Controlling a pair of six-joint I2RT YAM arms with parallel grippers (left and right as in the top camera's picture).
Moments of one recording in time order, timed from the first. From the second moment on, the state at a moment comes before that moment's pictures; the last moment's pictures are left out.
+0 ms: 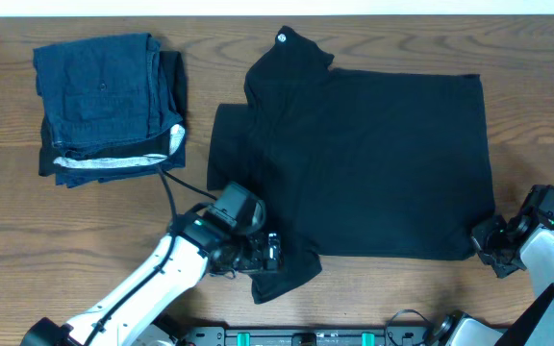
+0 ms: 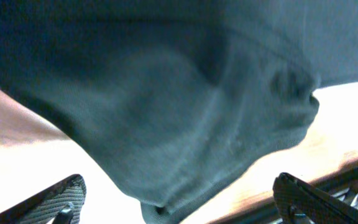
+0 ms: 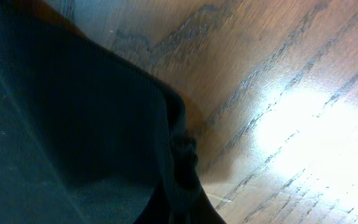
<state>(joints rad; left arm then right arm) -0.59 1.27 0.63 -0.74 0.35 -0.62 -0.56 1.38 0.57 -0.61 -0.06 0.56</state>
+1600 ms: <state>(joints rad) -0.83 1.43 0.63 -0.78 0.17 -1.00 -0.56 1.38 0.58 -0.68 -0.06 0.56</state>
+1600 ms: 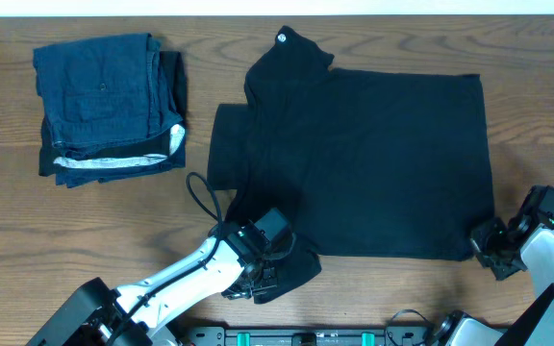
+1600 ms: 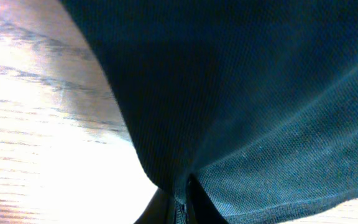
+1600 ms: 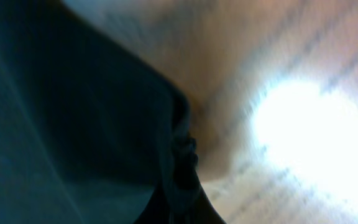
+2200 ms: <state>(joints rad) -0.76 1.27 0.80 -1.08 0.14 -0.85 -0.52 1.38 0.80 -1.03 -0.05 0.58</state>
